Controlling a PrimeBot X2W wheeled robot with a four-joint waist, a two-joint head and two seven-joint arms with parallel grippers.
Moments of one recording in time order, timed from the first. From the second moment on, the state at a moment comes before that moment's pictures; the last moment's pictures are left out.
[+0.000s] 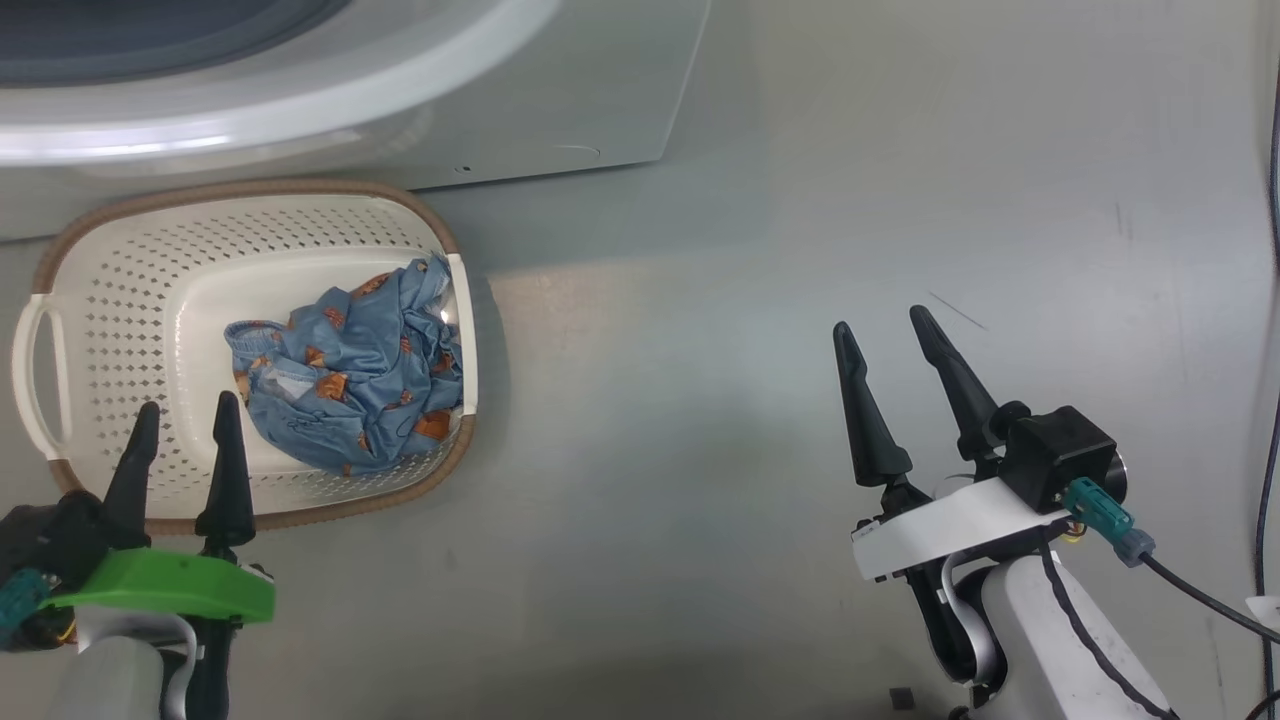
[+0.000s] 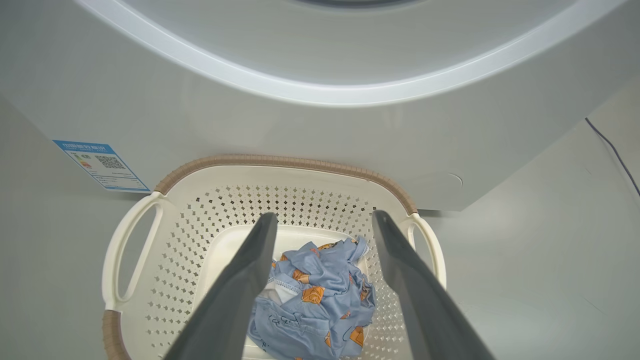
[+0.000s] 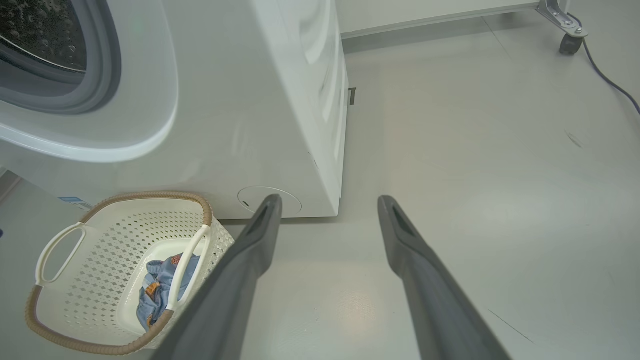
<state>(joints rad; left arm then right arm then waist) -0.26 0.19 -0.12 0.31 -0.40 -0.12 -0.26 -0.19 -0.05 0.32 0.11 0.28 -0.01 -0.26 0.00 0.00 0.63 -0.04</state>
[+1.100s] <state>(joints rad) -0.59 0.41 -0.36 0.54 -0.63 -0.12 -0.03 -0.27 -0.05 0.40 0.05 0.32 -0.07 -0.26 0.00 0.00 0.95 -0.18</state>
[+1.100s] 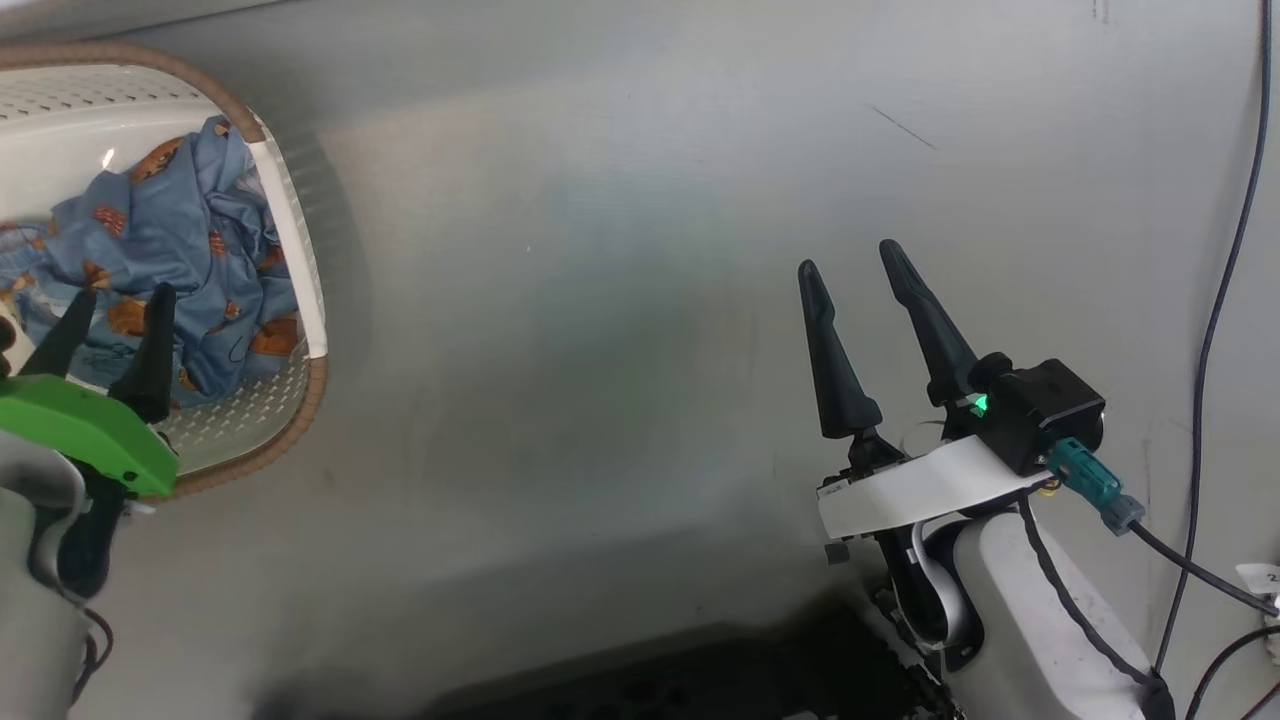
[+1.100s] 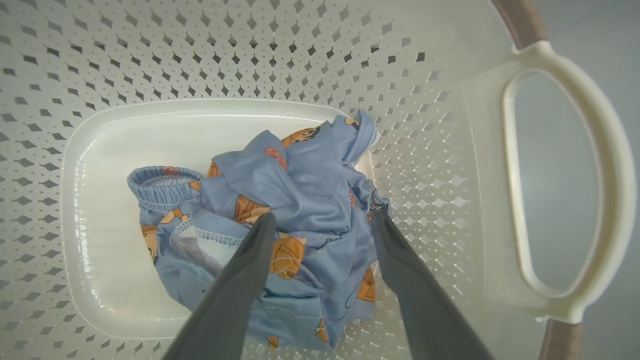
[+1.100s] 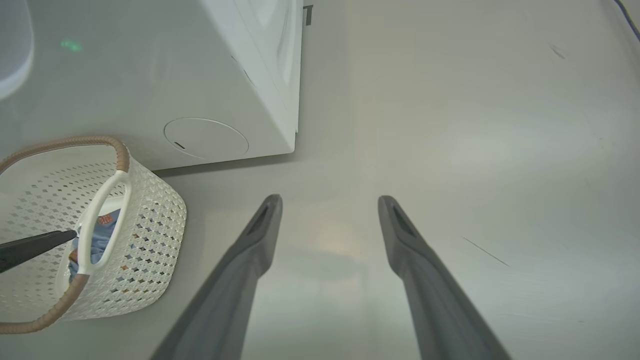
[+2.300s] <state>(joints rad) -0.81 0.50 -0.47 0.71 -0.70 -0.12 0.24 -0.31 -0.05 0.45 0.03 0.38 -0.11 -0.26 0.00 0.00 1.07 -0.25</state>
